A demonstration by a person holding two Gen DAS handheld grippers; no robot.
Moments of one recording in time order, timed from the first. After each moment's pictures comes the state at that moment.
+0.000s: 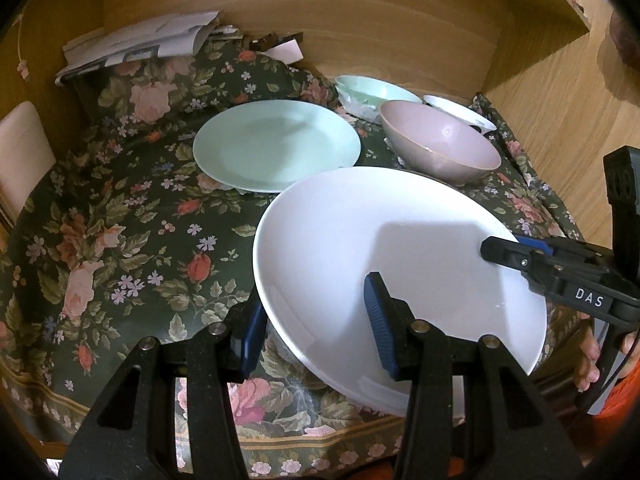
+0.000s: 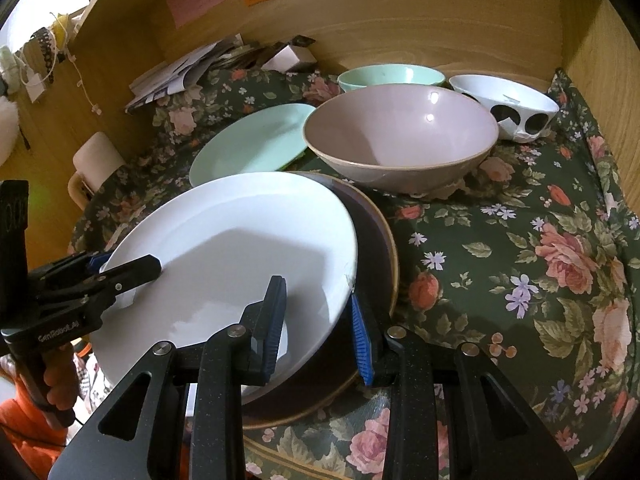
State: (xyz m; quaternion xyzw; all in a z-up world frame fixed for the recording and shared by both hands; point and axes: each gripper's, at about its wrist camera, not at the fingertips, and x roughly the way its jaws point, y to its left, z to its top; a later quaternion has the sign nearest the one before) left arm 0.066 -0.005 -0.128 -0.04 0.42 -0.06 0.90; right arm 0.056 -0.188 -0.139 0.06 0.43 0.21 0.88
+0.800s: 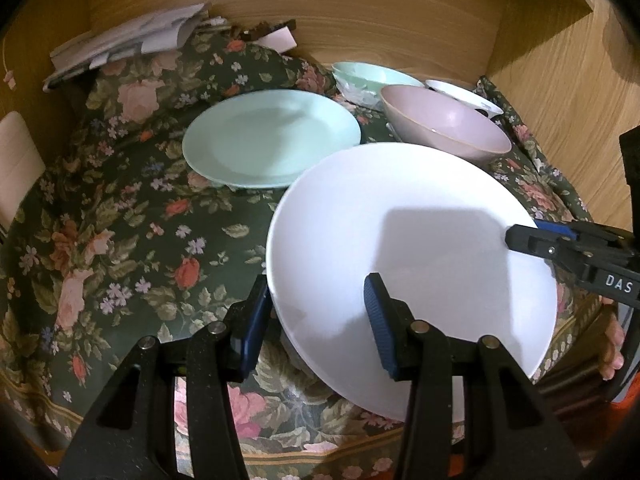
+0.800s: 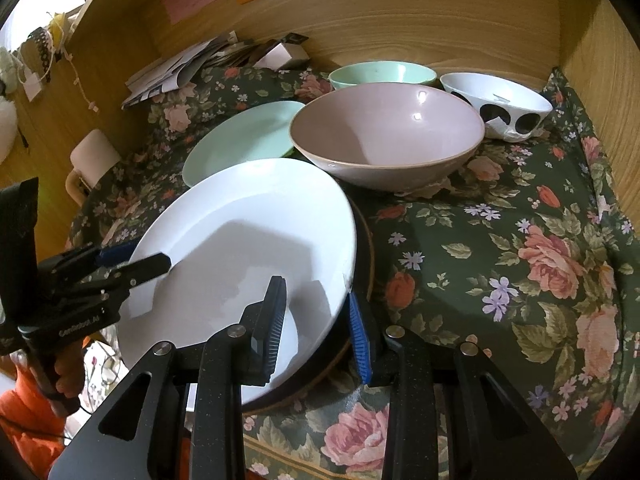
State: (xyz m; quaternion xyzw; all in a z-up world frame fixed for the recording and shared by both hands) left arm 0.077 -0.012 -0.138 -0.01 0.43 -0.06 0.90; right arm 0.056 -0.198 -0.133 0.05 0.44 0.21 0.87
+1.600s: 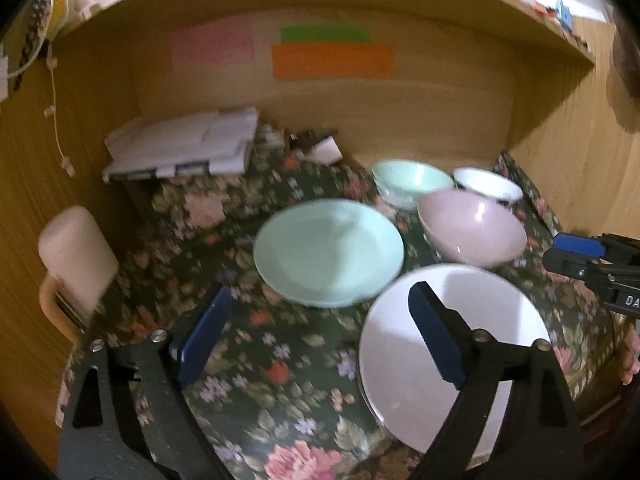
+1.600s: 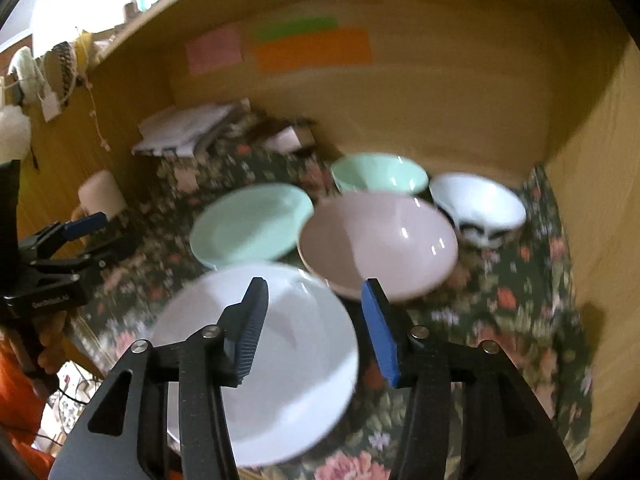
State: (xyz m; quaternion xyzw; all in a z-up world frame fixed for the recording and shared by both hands) left arm 0.081 0.020 -0.062 0.01 0.31 -0.01 0.95; right arm 0.056 -0.191 -0.062 0.01 0.33 0.19 0.92
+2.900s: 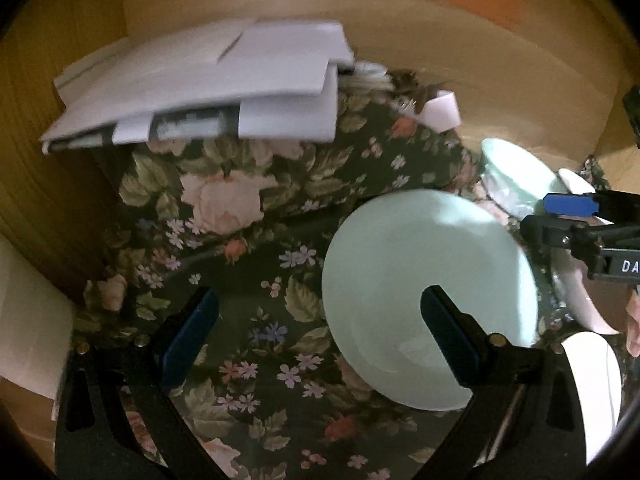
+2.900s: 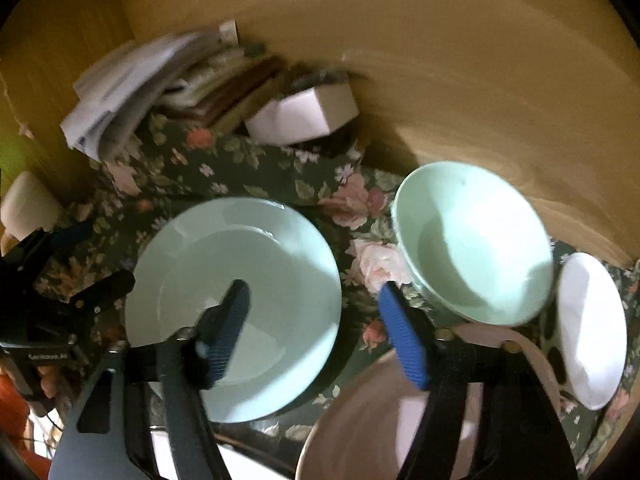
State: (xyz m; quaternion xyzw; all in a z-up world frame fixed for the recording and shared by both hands) left arm 0.236 0.094 -0.126 -0.03 0.42 0.04 0.91; right arm 0.250 -0.083 -0.120 -0.07 0.47 0.23 0.85
